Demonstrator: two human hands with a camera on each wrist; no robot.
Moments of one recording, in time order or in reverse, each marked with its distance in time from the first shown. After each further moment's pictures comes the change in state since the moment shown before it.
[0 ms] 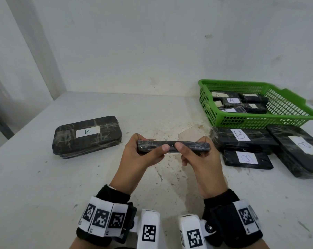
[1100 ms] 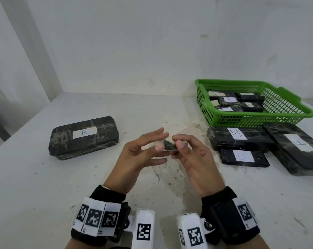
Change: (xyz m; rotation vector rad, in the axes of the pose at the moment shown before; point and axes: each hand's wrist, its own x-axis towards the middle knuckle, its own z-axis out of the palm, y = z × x) left_hand 0.002 0.001 -0.008 -0.057 -0.301 0.060; right_hand 0.001 -0.002 0.002 0.163 -0.189 0.022
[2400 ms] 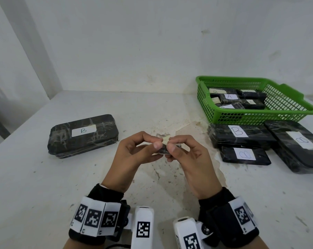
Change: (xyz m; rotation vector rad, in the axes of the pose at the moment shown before) left_hand -0.003 0.001 -0.001 0.061 0.082 0.064; right_hand -0.005 0.008 0.002 -0.077 -0.003 -0.040
